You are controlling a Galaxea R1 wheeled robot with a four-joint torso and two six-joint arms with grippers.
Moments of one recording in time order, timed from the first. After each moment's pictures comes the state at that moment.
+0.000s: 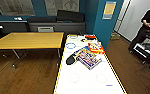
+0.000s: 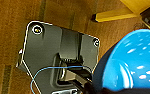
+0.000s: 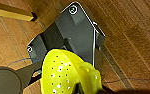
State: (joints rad) left arm 1.18 2.09 -1.40 0.26 0.13 -0.62; right arm -1.64 2.20 -1.64 0.24 0.37 0.06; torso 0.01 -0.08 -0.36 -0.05
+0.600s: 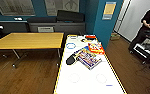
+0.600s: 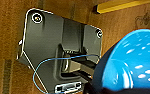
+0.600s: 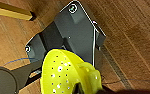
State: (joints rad) left arm 1.29 2.18 -1.54 -0.12 0.05 -0.13; right arm -1.63 2.26 -1.70 0.24 0.37 0.06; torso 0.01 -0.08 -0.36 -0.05
